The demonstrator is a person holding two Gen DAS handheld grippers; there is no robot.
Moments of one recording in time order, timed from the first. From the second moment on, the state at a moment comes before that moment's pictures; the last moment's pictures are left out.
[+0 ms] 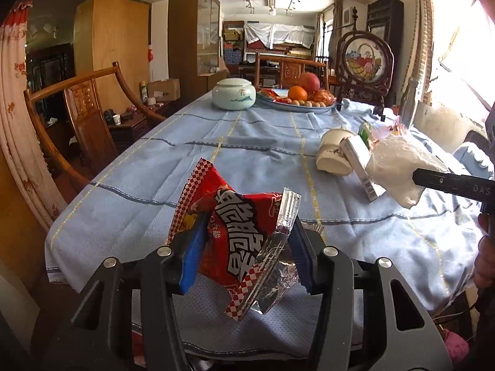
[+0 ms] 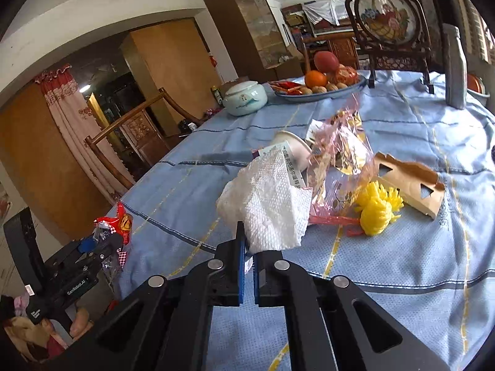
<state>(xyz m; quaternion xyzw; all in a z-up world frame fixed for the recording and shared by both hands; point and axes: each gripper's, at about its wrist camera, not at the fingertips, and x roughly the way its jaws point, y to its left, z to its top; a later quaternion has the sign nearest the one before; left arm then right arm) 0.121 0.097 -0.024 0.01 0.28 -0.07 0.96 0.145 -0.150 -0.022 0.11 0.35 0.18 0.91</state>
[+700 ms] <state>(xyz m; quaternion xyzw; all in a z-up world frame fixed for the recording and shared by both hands) 0.039 0.137 0.020 0.01 0.25 -0.01 0.97 0.068 -0.123 0.024 0.09 0.29 0.27 0.92</state>
